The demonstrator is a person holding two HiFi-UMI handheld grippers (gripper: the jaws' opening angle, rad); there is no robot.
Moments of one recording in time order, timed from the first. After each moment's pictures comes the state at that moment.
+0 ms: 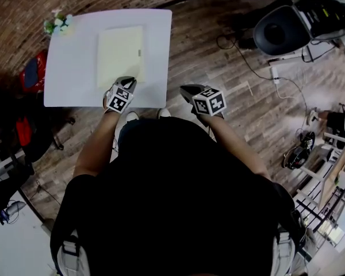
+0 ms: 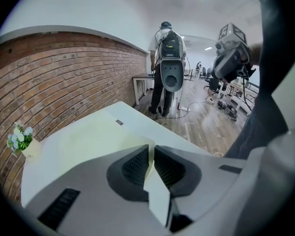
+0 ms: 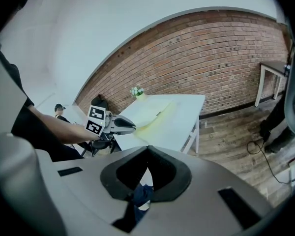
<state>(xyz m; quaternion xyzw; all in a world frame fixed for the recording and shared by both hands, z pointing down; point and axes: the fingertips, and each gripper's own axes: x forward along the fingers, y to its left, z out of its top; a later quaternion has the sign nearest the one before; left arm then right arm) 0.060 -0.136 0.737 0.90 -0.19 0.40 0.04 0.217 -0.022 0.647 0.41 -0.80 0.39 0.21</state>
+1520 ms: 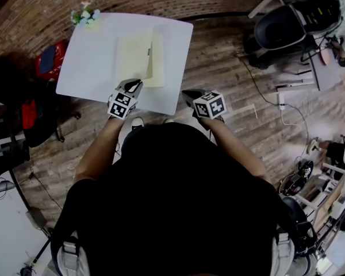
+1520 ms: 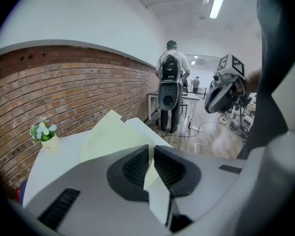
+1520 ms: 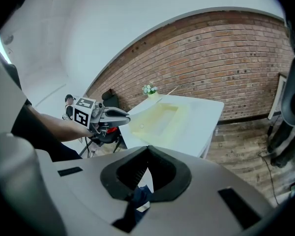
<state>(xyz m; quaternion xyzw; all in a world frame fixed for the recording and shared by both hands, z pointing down) 0.024 -0.127 0.654 0.91 -0.28 0.30 0.07 0.176 -0.042 0.635 0.36 -0.84 0.35 0.23</state>
